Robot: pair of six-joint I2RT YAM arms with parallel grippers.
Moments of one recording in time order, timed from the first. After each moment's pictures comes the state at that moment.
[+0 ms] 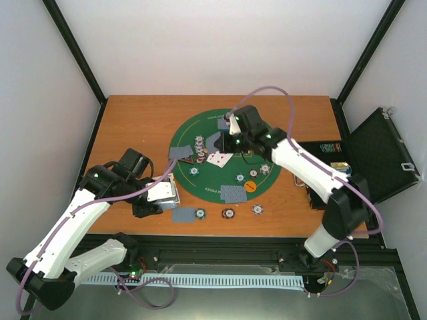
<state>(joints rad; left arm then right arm) -0.50 0.94 1.08 -1.39 0.26 0.78 0.64 1.55 1.31 -0.46 -0.41 0.58</state>
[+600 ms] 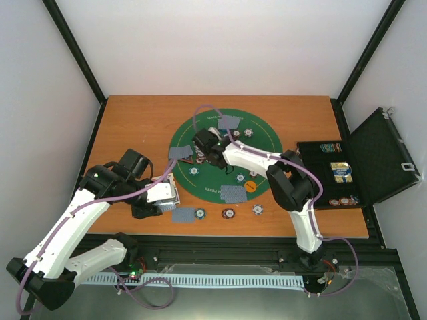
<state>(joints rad) -0.50 0.94 1.08 -1.41 0.26 0.78 0.80 2.09 1.62 -0.70 0.76 -0.08</state>
